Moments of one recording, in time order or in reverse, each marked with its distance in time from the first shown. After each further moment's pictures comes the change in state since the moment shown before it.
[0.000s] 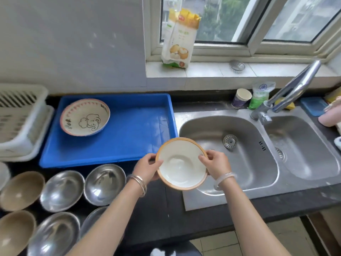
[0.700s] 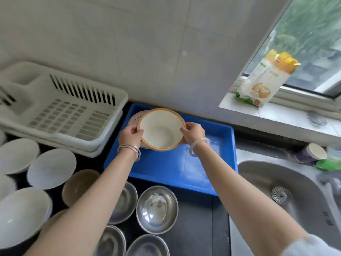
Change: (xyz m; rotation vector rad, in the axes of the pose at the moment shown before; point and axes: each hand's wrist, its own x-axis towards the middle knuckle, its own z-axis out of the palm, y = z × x) left_hand 0.097 0.034 -0.245 -0.258 0.634 0.116; right_hand 0.086 -0.248 0.220 -0.001 -0.243 -0.188
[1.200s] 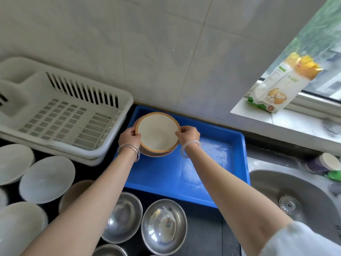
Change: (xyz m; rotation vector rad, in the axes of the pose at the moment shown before) left_hand 0.068 -0.027 0.000 0.095 0.005 -0.034; right_hand 0.046 -0.003 0.060 -0.064 0.086 0.069
